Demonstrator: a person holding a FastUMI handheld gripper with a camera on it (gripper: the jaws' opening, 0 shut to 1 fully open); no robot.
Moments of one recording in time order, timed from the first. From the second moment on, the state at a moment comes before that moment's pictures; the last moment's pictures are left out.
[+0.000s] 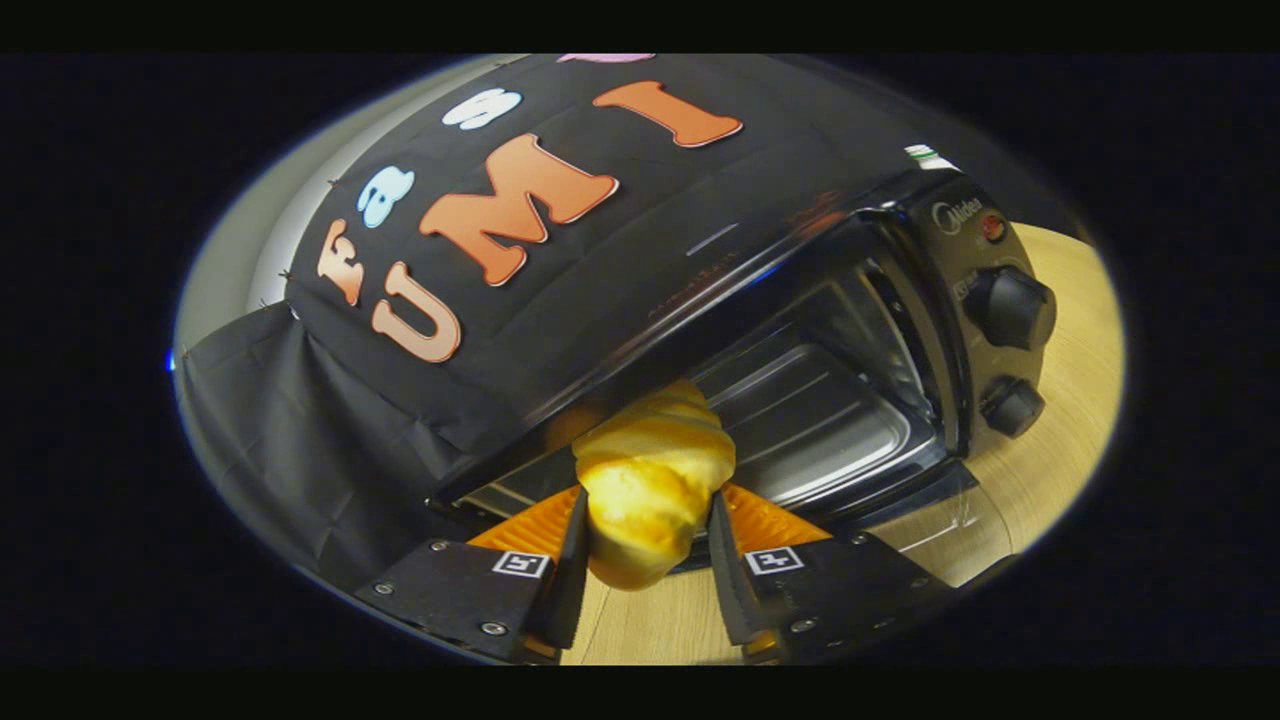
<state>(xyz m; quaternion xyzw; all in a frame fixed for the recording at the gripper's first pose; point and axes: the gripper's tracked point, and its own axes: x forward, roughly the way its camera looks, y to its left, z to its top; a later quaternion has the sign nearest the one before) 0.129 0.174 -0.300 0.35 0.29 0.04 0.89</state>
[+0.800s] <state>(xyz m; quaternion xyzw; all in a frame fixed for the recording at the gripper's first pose) 0.143 0.181 -0.313 0.24 0.30 0.02 0.92</state>
